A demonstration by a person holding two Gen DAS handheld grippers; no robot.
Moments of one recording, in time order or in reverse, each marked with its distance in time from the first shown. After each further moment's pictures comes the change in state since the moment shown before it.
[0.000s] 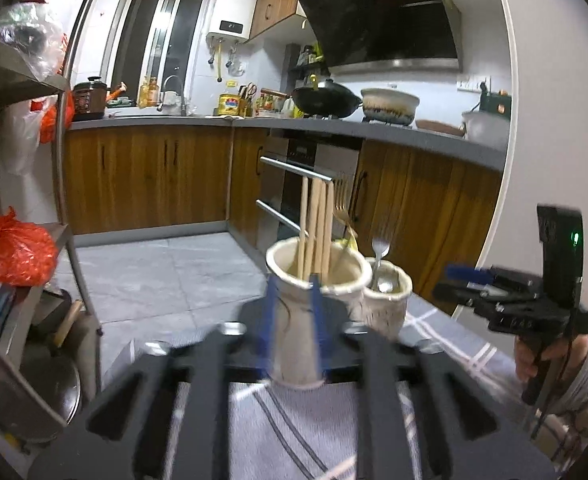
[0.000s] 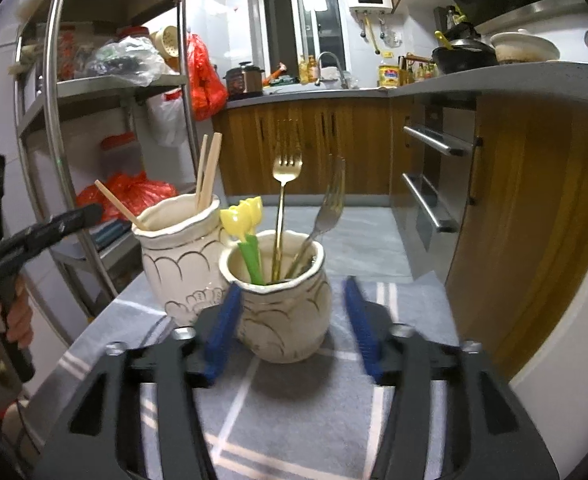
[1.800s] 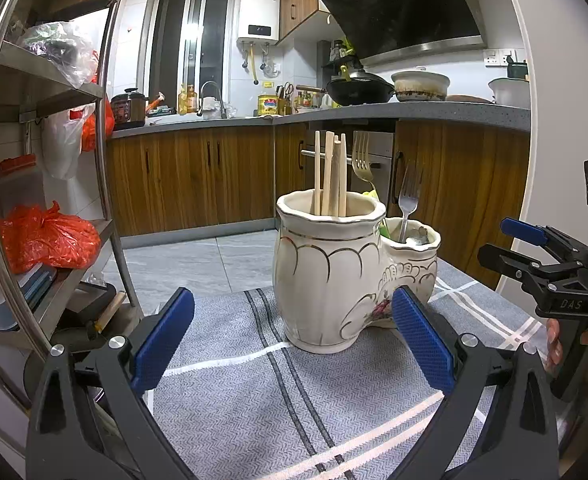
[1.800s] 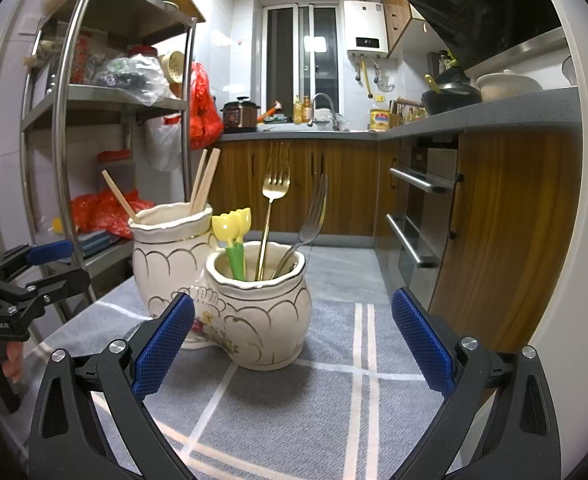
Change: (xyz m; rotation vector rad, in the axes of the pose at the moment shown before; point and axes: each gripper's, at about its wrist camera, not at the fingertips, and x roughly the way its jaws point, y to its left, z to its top) left arm 0.003 -0.028 -0.044 0.032 -0.009 0.198; right arm -0.010 -0.001 -0.026 -0.070 -0.148 -0.054
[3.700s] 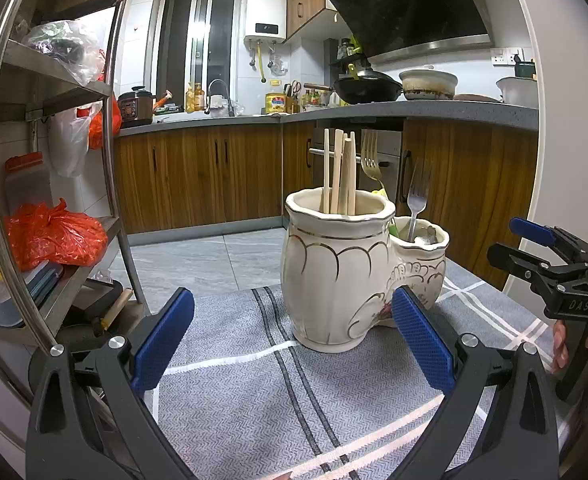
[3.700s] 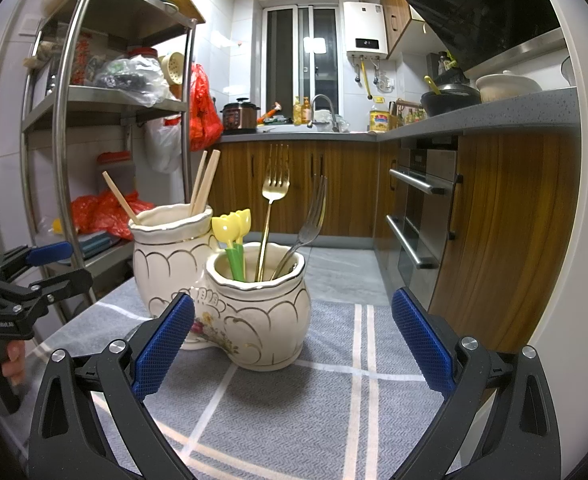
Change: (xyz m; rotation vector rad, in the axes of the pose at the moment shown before) left arm 0.001 0.003 0.003 -0.007 0.007 0.027; right arm 0.000 0.000 -0.002 0.000 -0.002 0.000
